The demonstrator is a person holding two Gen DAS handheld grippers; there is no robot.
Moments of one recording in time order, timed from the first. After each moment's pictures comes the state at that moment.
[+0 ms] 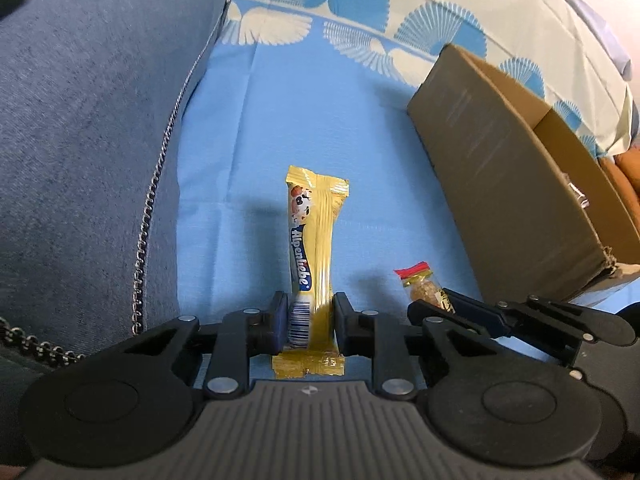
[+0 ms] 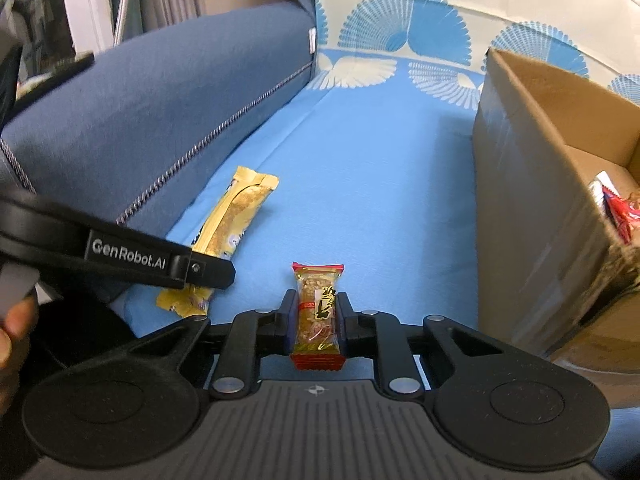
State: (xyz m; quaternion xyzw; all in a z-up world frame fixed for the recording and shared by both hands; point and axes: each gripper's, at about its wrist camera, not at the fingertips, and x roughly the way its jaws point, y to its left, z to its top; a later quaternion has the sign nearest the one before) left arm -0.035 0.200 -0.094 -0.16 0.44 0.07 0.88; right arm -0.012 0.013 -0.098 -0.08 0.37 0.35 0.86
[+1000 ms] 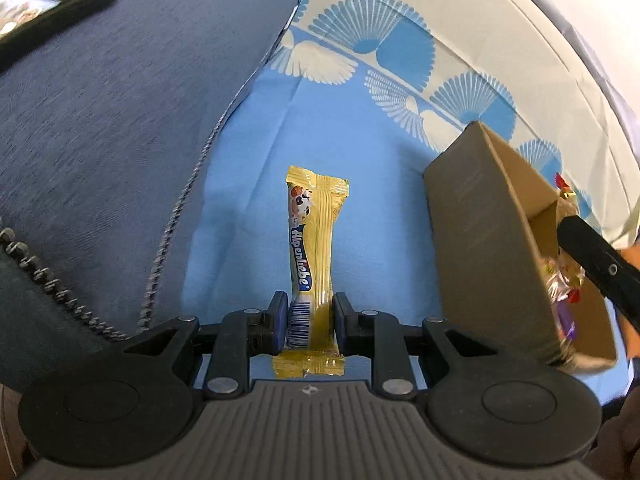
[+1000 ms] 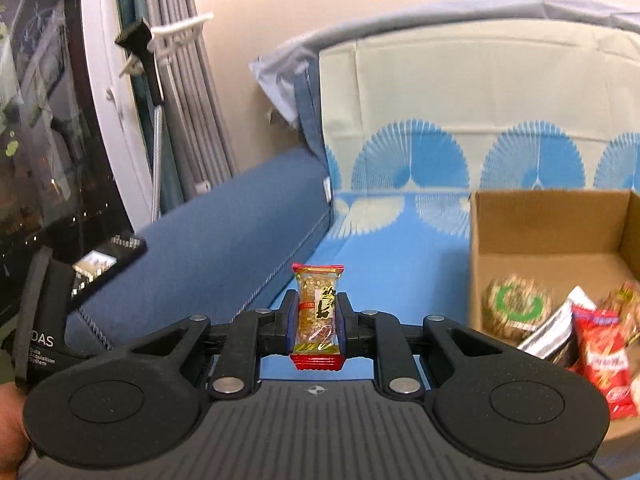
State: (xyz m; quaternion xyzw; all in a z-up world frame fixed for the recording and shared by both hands) left arm -0.044 0.202 -0.061 -0.27 0.39 0.14 0.87; right arm -0.003 -0.048 -0.008 0.05 0.22 0.40 0.89
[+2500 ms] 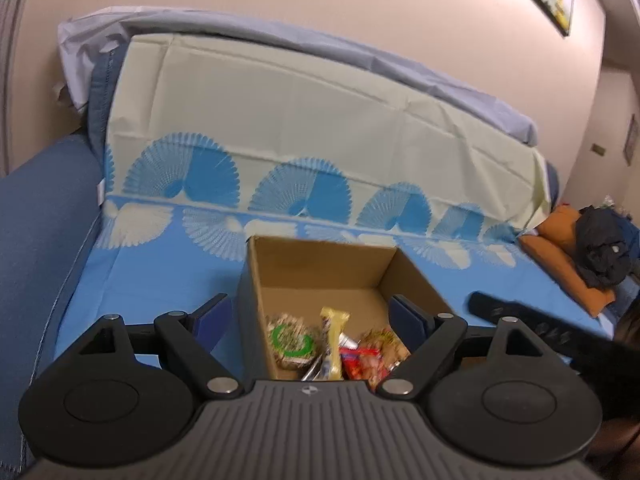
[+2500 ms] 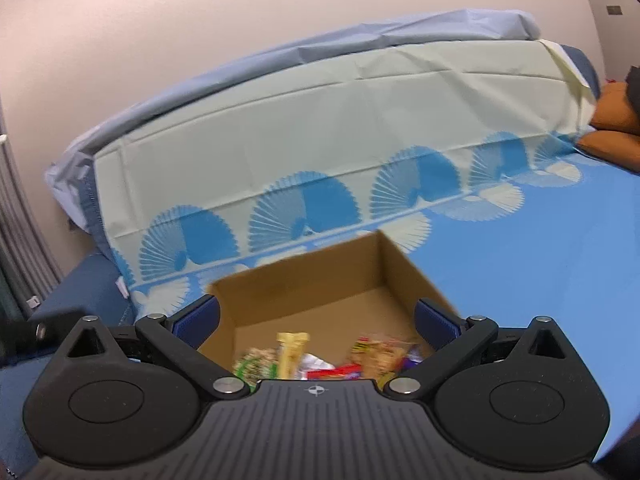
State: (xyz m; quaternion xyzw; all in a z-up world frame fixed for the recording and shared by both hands) left arm 0.014 0.030 0.070 -0.12 0.25 0.02 0.96; right arm 0.066 -0.214 0.037 0.13 0.23 0.13 0.96
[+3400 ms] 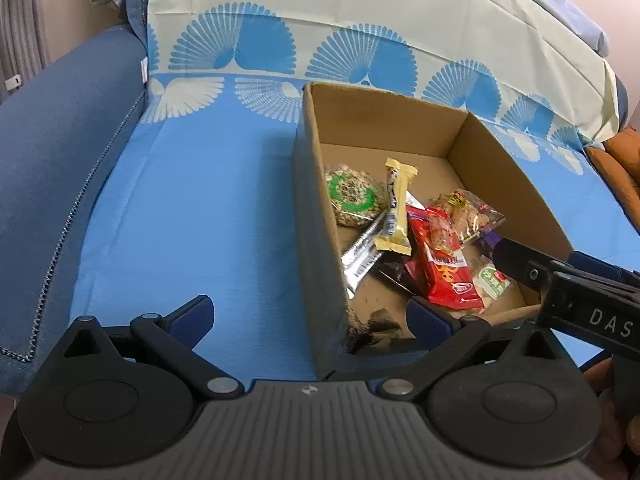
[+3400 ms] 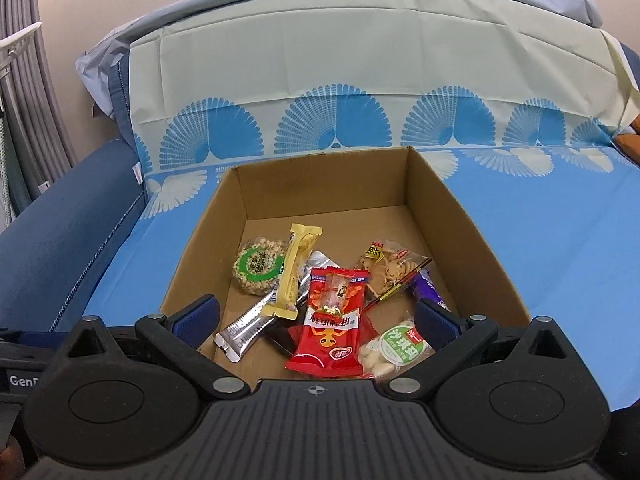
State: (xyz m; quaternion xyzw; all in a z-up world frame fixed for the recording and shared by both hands) left arm 0.019 0.017 -0.008 -0.10 0.42 0.10 0.90; right arm 0.052 -0.188 -0.004 0.02 0.32 0.19 0.93
